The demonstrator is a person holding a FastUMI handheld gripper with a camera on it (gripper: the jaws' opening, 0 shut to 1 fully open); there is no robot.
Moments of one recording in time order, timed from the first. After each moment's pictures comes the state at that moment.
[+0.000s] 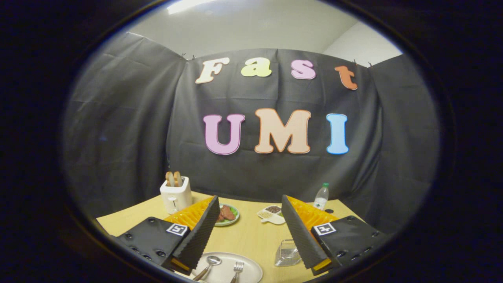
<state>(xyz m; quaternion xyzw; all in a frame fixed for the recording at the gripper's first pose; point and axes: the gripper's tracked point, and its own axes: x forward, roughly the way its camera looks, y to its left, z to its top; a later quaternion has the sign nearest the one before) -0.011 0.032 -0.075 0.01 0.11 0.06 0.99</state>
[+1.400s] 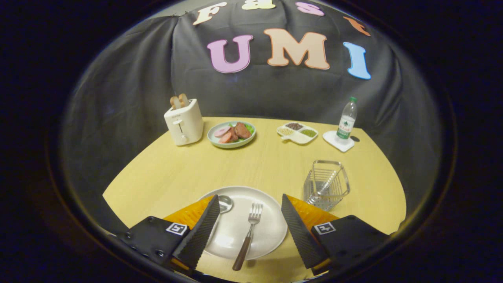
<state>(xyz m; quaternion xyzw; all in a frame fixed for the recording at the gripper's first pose) -0.082 0.052 -0.274 0.01 0.40 0.12 0.91</state>
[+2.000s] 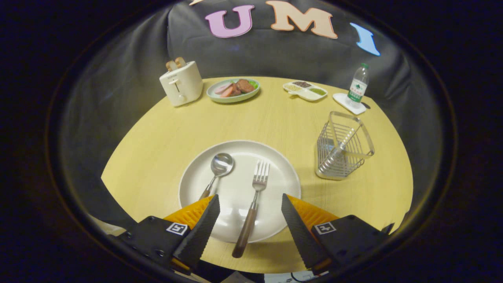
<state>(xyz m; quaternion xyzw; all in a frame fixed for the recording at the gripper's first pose) -0.133 0.052 -0.337 -0.01 0.53 0.13 0.84</state>
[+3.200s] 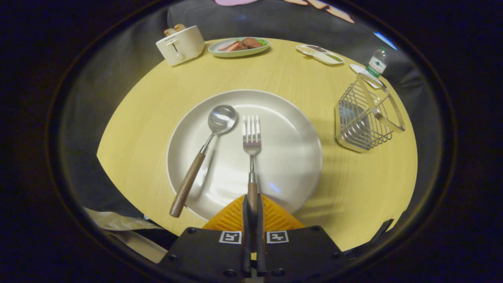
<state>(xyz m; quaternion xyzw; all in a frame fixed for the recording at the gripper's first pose) -0.173 0.055 -0.371 -0.06 0.64 0.15 0.75</state>
